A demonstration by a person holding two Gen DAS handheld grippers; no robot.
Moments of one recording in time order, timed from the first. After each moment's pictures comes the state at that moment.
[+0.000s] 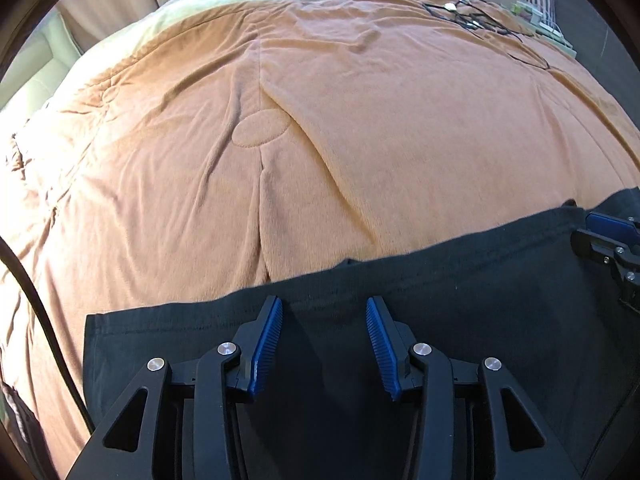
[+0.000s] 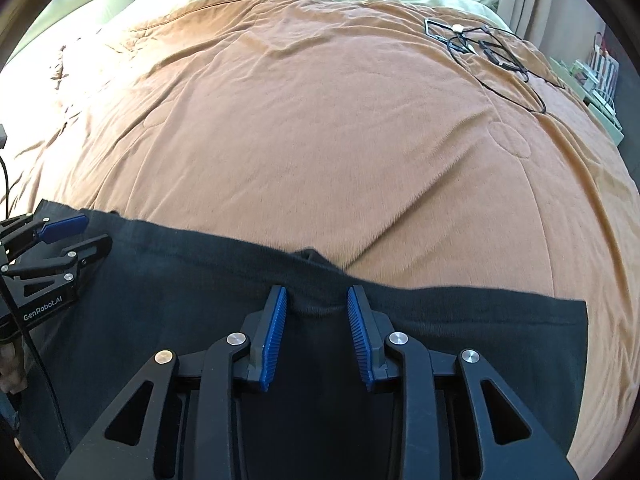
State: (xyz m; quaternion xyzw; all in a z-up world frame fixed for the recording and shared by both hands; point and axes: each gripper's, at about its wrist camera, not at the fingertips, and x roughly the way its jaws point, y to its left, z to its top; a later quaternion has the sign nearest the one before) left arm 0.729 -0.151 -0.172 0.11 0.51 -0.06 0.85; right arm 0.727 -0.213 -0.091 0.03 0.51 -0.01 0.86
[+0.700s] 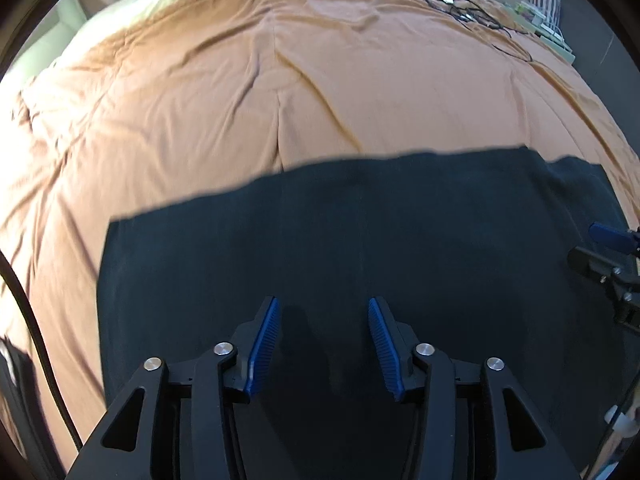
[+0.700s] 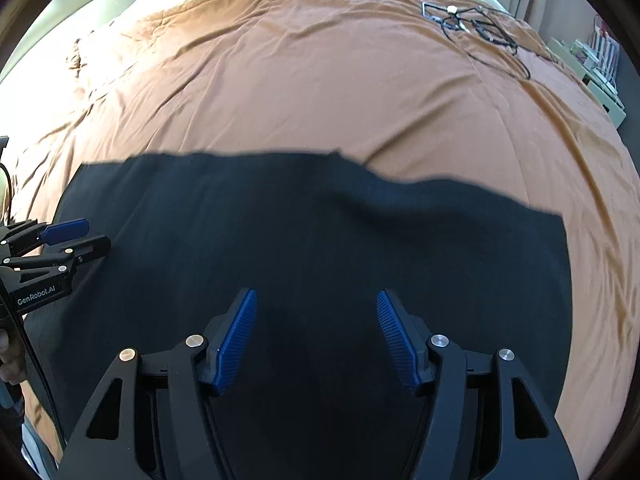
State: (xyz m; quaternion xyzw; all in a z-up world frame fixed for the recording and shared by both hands) left arm 0.653 -0.130 -0.151 0.07 0.56 -0.07 0.82; right arm 0.650 -0.210 -0.056 0.06 0.54 0.01 0.84
